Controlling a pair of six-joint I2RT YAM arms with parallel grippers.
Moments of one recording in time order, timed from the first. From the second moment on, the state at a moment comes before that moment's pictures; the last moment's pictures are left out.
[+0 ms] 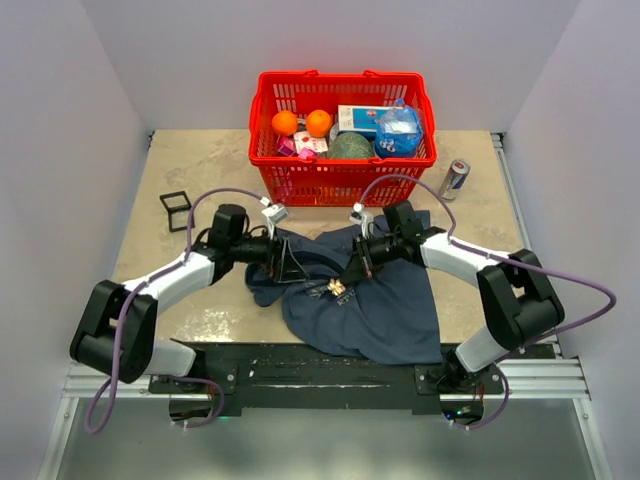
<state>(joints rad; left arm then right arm) -0.36 1.38 0.66 0.06 0.93 -0.21 0.45 1.56 0.85 -0.20 -0.88 0.21</state>
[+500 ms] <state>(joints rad) -0.53 1.52 0.57 0.26 0.86 -0.39 0.45 1.73 0.71 -0.10 -0.85 0.30</state>
